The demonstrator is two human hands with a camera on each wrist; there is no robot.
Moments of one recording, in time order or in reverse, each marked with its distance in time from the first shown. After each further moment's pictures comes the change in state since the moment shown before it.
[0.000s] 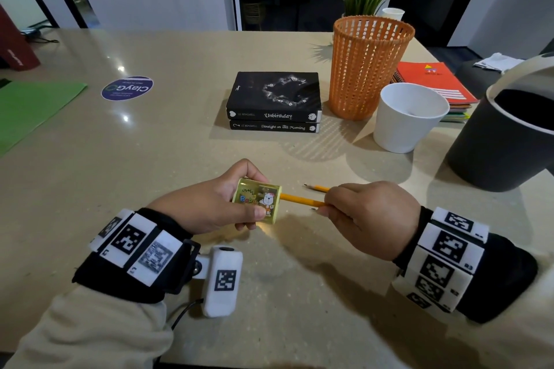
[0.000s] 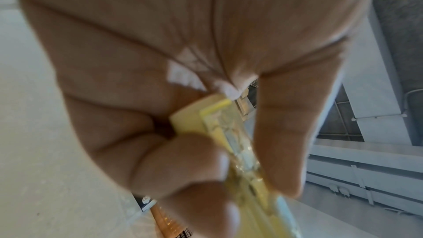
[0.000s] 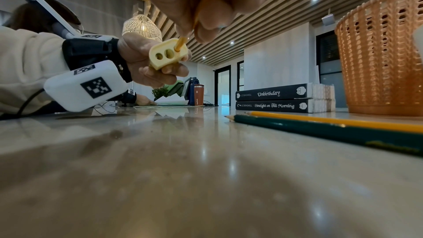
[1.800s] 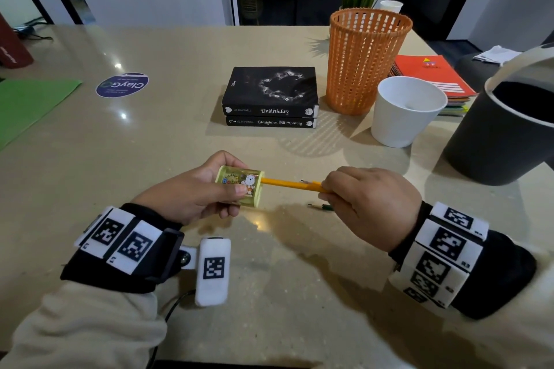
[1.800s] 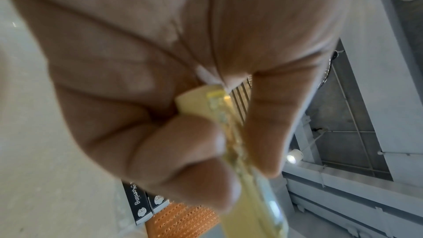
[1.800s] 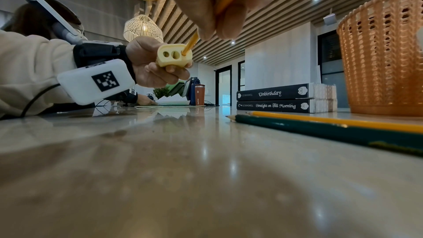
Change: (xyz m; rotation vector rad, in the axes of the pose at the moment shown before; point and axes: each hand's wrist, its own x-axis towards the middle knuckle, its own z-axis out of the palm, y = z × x) left_hand 0.003 -0.009 -0.012 -0.392 0.080 -0.083; right_hand 0.004 0.005 0.000 0.026 0.100 0.012
